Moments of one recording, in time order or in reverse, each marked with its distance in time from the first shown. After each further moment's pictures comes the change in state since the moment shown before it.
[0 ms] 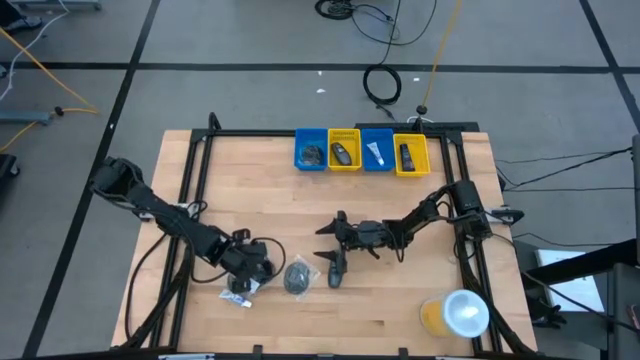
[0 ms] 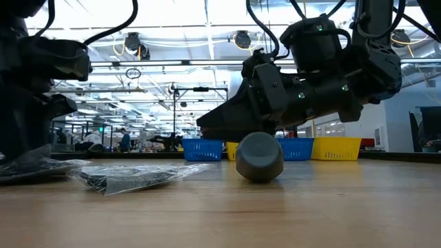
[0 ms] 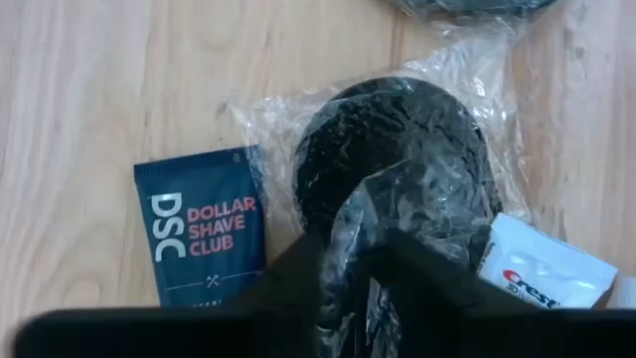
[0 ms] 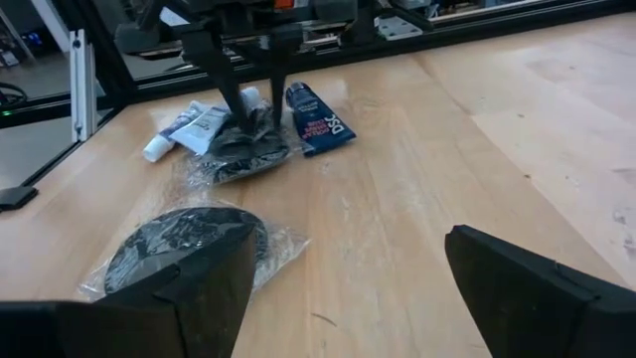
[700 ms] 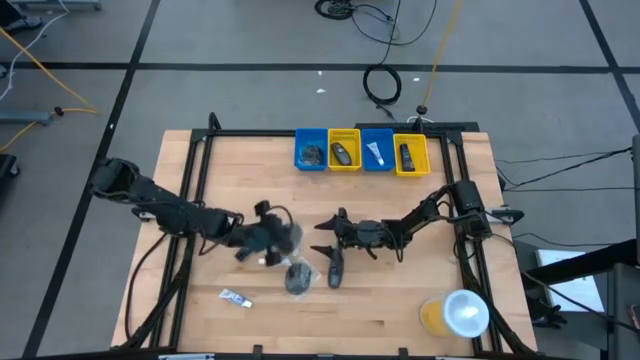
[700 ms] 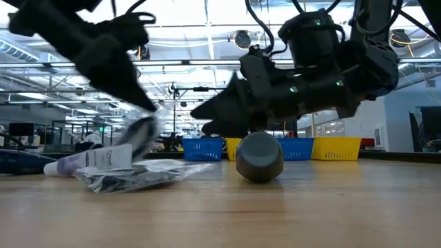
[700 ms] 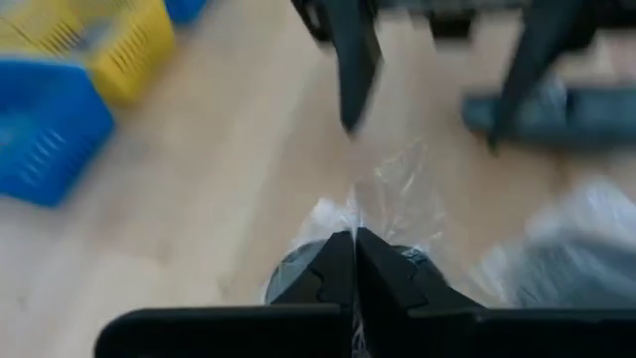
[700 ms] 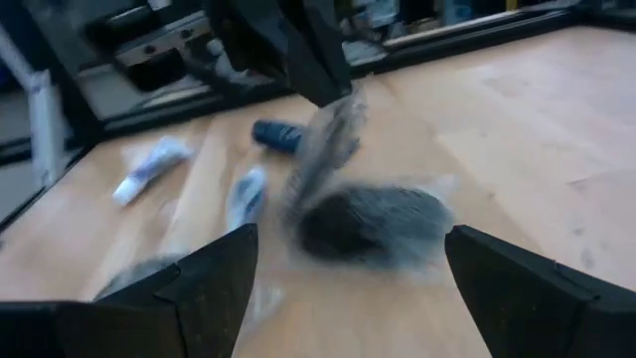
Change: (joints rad) left arm 0.233 -0.021 0.000 0.440 -0.353 0.344; right arm 0.000 -0.008 0.030 -0.001 0.106 0.062
